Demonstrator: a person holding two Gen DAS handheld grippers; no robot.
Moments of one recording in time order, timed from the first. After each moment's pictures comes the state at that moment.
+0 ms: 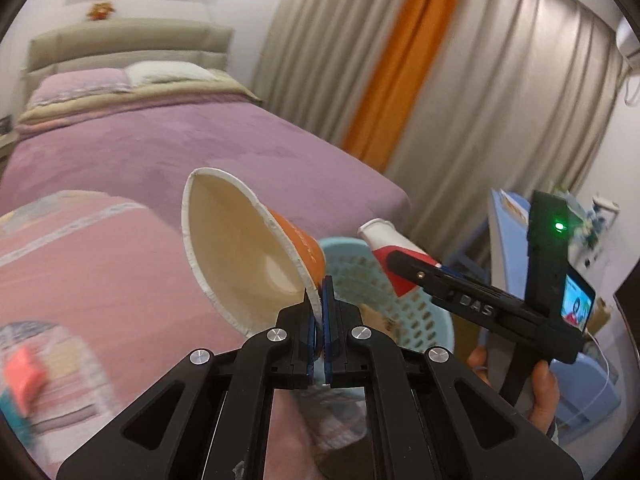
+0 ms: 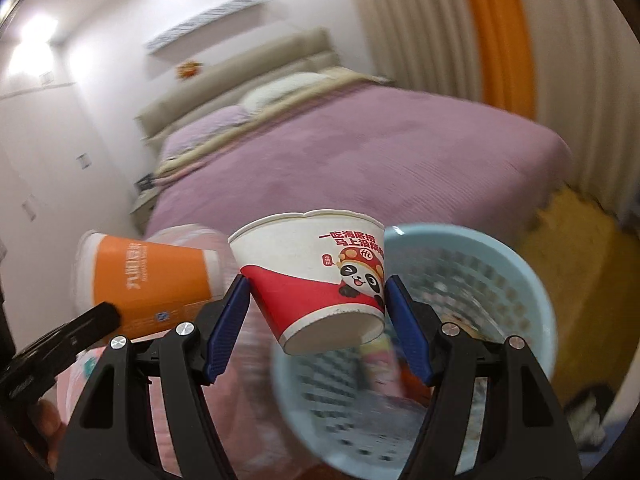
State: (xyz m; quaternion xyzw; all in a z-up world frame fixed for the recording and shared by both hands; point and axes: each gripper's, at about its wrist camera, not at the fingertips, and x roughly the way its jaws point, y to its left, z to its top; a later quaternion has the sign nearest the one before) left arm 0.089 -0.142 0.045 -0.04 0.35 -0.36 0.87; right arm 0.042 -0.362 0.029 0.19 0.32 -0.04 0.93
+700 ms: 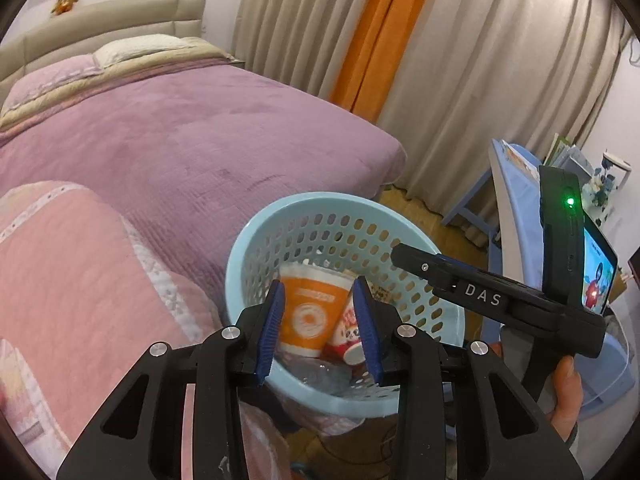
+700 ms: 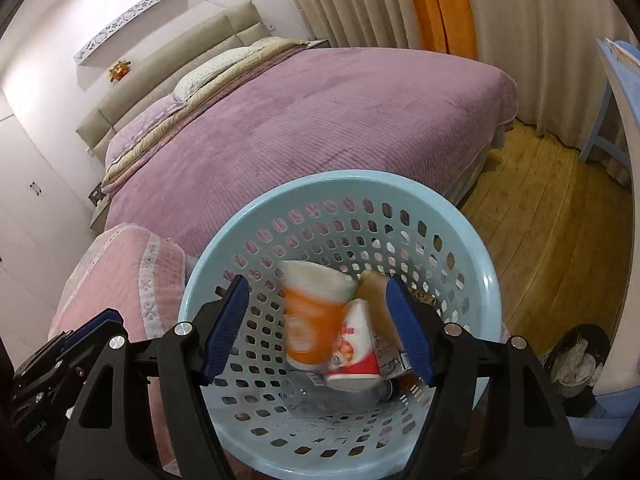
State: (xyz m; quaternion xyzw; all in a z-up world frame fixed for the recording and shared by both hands) left arm 0.099 -0.202 0.006 0.02 0.40 -0.37 0.84; right arm 0.045 -0.430 -0.028 0.24 0.37 -0.10 0.89
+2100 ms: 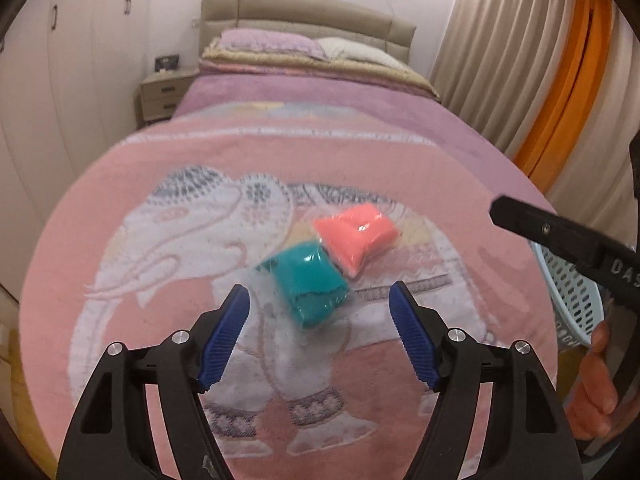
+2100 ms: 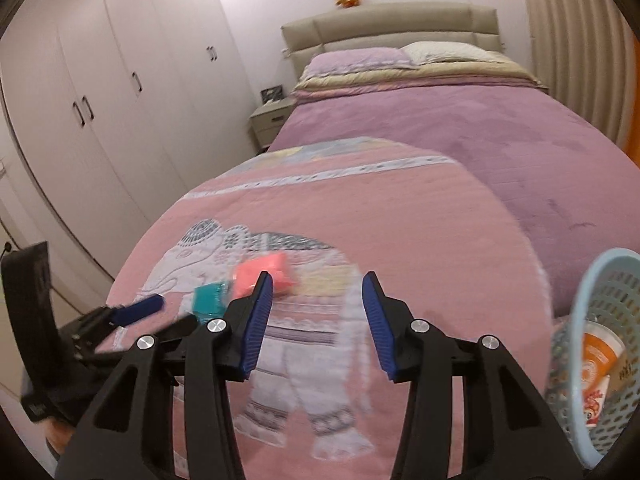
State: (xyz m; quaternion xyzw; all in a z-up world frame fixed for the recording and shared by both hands) left arm 0.054 0.125 -0.023 -0.07 0.40 -0.06 0.91; right arm 0.091 -0.091 0.010 0.05 0.37 0.21 0.90
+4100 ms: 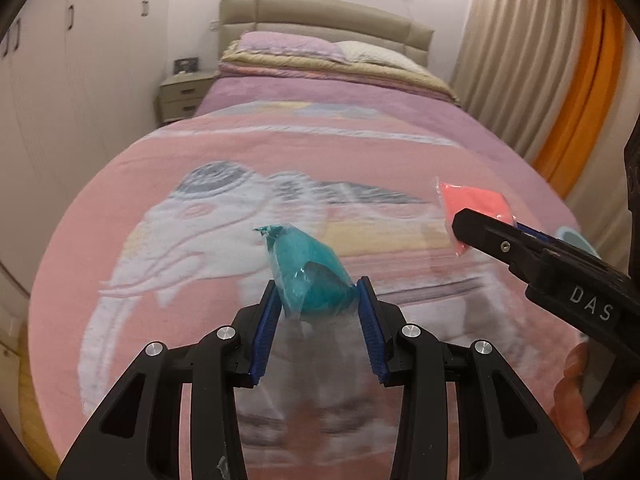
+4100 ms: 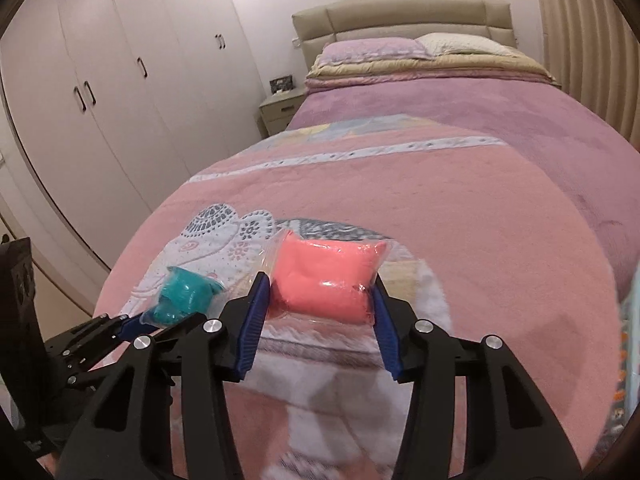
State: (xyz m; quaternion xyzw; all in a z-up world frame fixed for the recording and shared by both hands) left arm 0.043 0.120 -0.021 -0.06 0.38 -0.02 0.92; right arm 0.100 -0.059 -0.018 0.05 0.36 0.21 0.91
